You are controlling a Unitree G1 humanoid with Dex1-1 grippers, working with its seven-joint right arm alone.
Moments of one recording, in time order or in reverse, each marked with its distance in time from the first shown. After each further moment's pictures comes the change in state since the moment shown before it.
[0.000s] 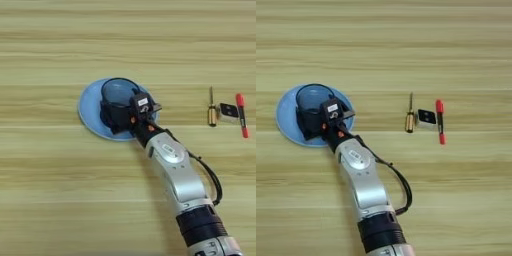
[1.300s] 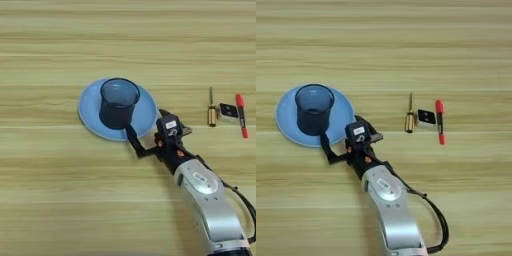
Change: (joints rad) arm 0.275 -0.100 -0.056 -0.317 0.007 0.114 0.017
